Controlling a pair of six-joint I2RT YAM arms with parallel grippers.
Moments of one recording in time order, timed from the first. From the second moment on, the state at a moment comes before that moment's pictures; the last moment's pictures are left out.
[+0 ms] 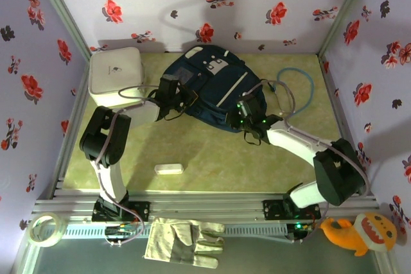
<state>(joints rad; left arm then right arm) -0.48 1.87 1.12 0.12 0.28 -1.18 0.60 1.44 0.84 -0.22 0.03 0.68</state>
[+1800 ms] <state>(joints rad) -0.45 1.80 1.12 0.04 0.38 -1.15 0.65 1.50 0.95 -0.41 0.32 0.61</state>
